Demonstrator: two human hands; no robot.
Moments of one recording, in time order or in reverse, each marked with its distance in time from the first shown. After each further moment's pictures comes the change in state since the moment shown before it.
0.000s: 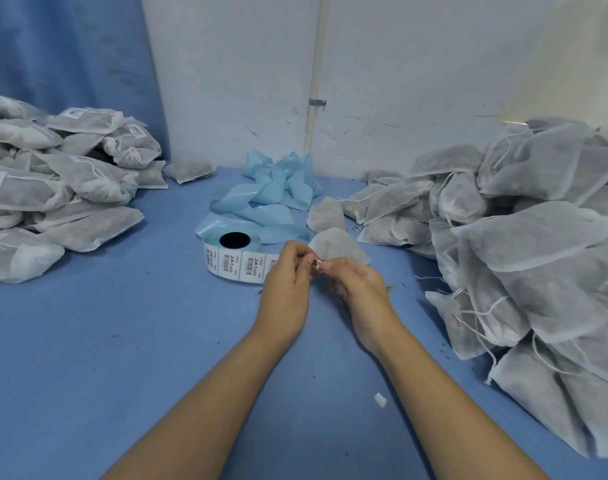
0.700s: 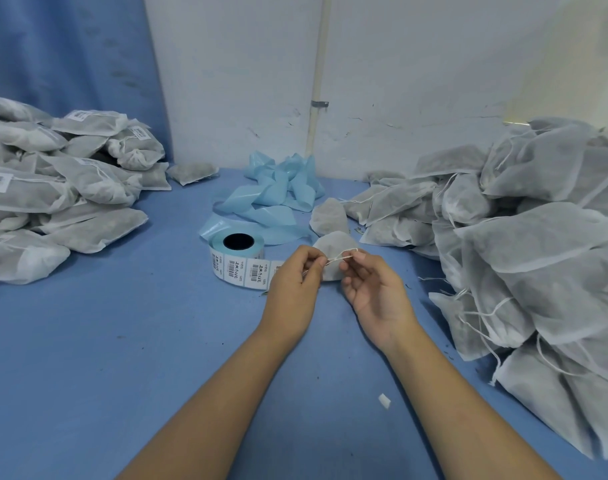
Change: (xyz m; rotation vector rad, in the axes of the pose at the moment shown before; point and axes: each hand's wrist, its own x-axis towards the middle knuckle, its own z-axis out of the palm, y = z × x) left_hand -0.001 0.007 0.000 0.037 -0.049 -0.023; right_hand 0.004 -0.008 -0.011 0.479 0.036 0.080
